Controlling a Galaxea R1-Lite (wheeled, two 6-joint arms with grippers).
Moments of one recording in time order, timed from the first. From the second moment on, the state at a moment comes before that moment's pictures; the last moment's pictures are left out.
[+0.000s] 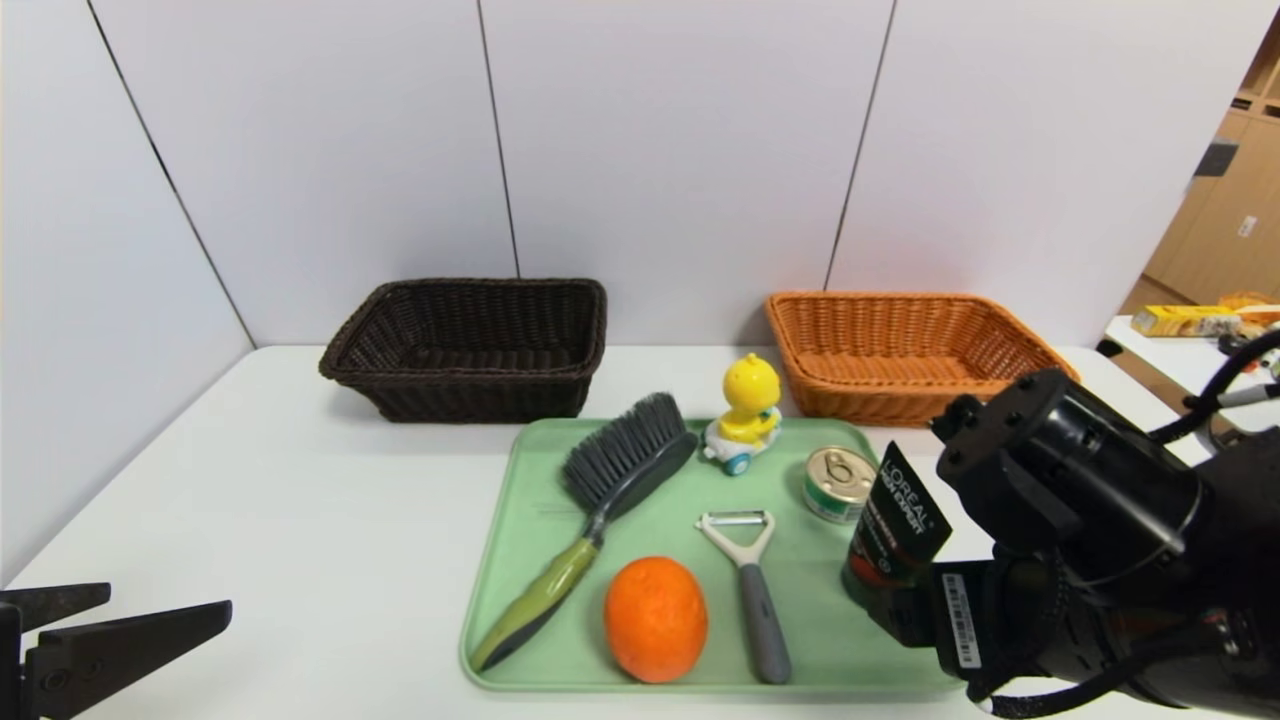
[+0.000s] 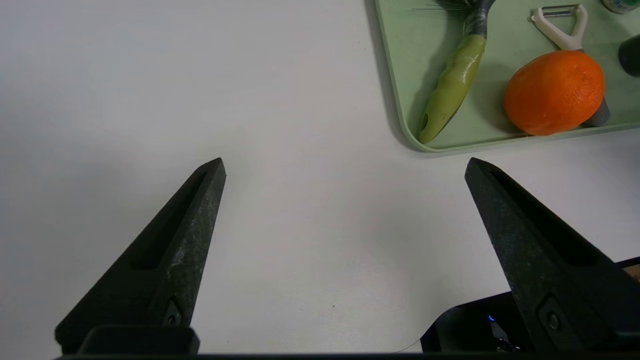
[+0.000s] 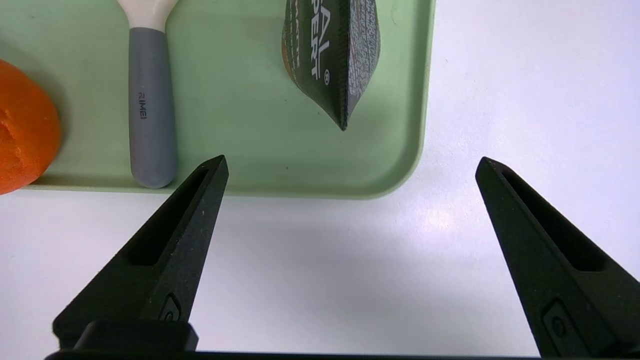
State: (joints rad) left arm -0.29 0.90 -0.83 0.54 -0.06 -0.24; right arm 0.84 1.50 -1.00 0.59 -0.43 0.68
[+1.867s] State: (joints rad) left arm -0.29 0.85 -0.81 0.55 -0.07 -0.24; right arm 0.79 1.50 -0.33 -0.74 -0.48 0.32
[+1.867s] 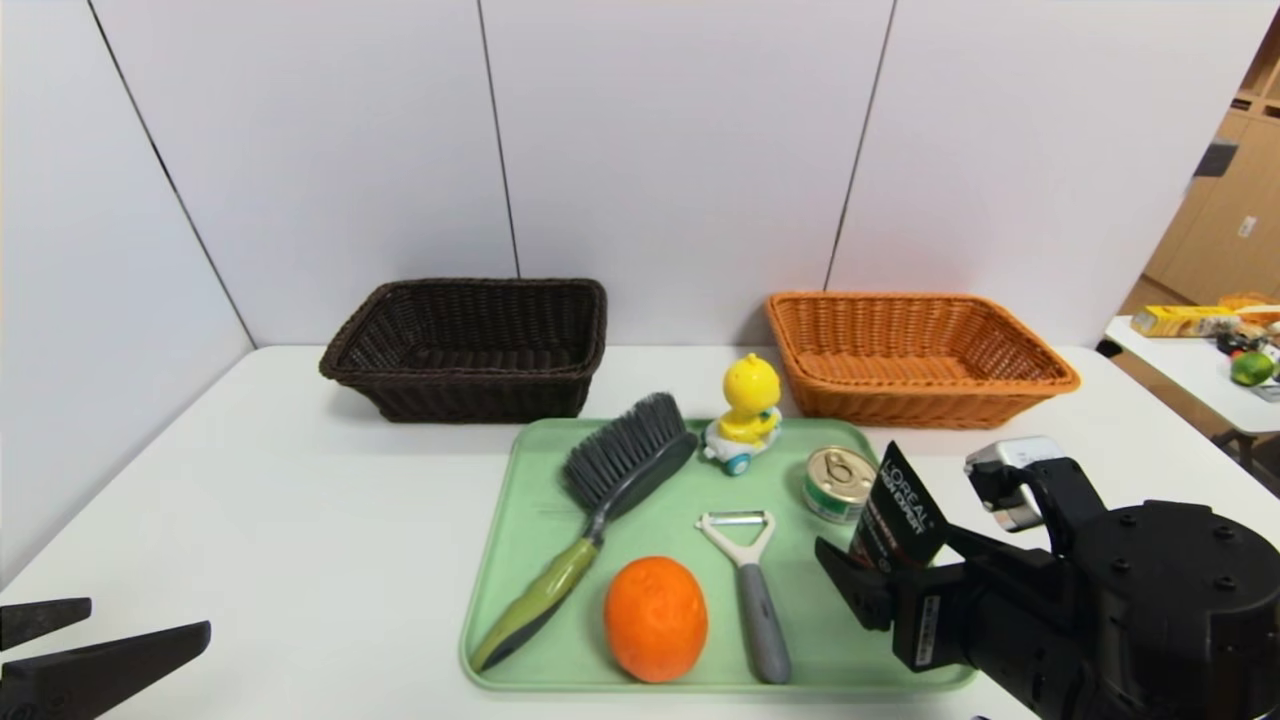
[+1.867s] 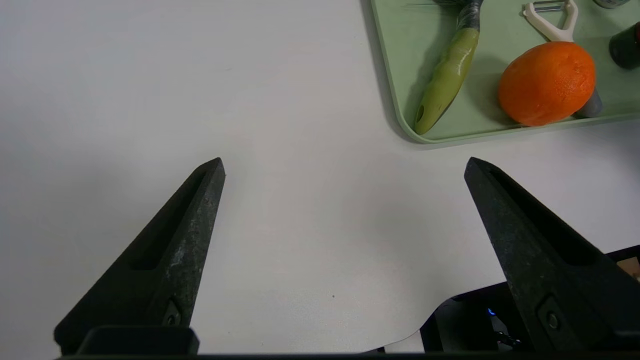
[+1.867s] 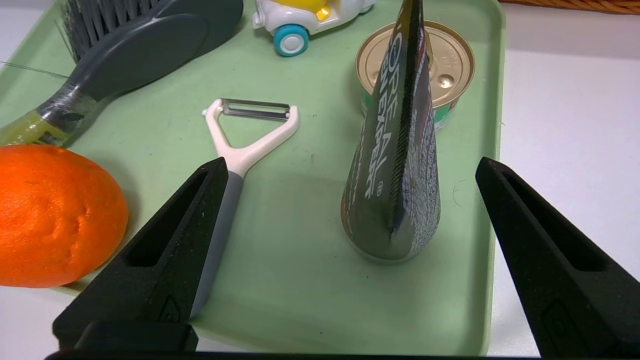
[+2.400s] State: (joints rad) left arm -0.29 0.84 -0.79 0.54 -0.07 -0.23; right arm 0.76 1.55 -0.31 -0.82 -0.47 0.32
